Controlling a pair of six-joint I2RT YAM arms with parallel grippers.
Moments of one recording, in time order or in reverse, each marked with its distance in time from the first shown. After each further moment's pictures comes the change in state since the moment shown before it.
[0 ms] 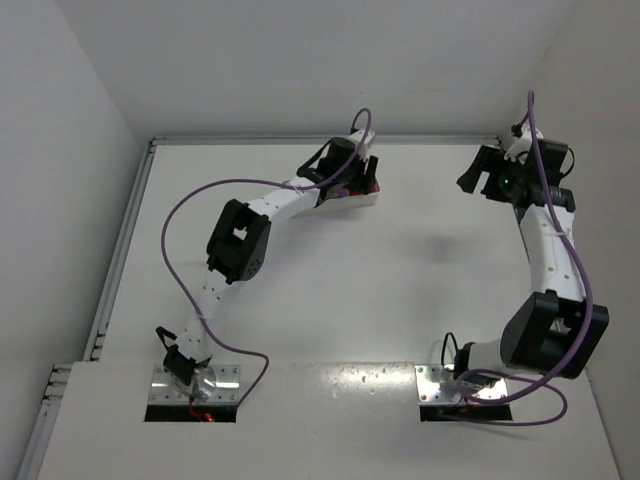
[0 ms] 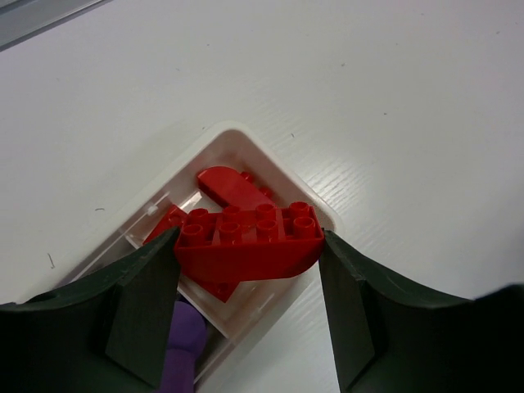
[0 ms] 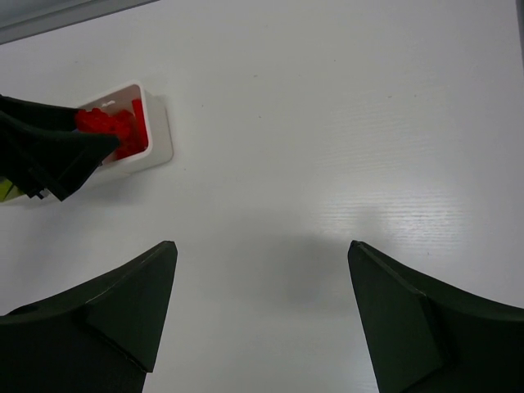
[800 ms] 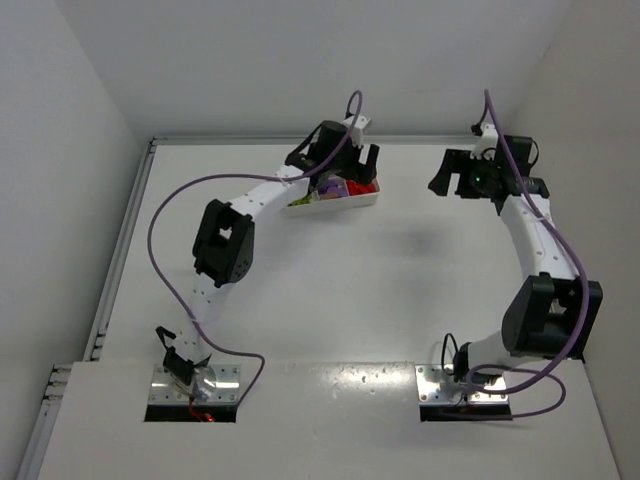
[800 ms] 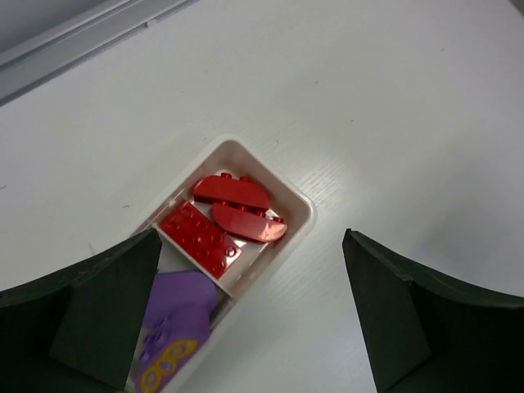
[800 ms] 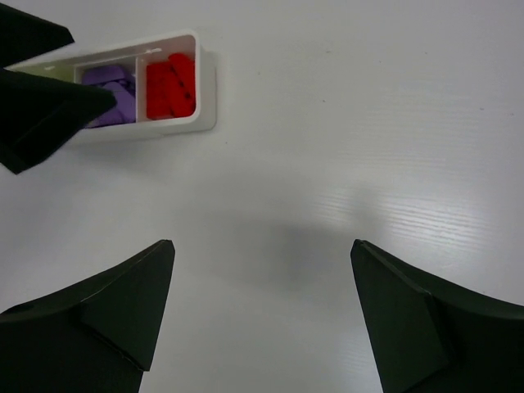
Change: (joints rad) left arm 0.020 -0.090 0.016 -0.102 0.052 0.029; right arm 0.134 0.089 0.019 0.008 -0.036 -0.060
